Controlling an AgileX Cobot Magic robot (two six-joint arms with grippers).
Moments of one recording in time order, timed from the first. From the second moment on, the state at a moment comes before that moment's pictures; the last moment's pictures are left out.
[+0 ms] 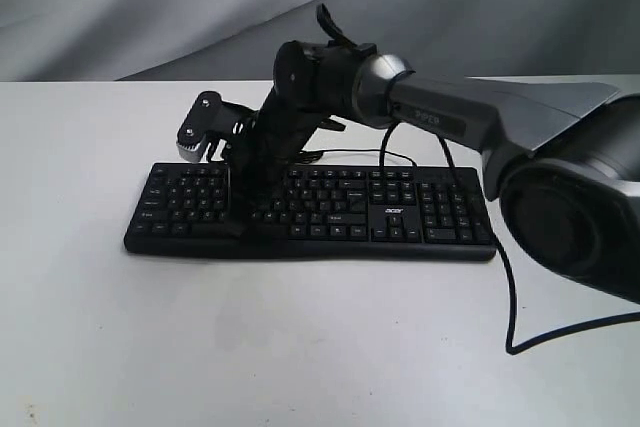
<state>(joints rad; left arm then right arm) 0.15 0.00 0.00 0.07 0.29 -0.12 0.65 2.45 -2.04 0.36 0.87 -0.92</state>
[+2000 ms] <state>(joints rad) 0.15 0.00 0.00 0.07 0.29 -0.12 0.53 2.42 -2.00 0.32 0.89 -0.90</state>
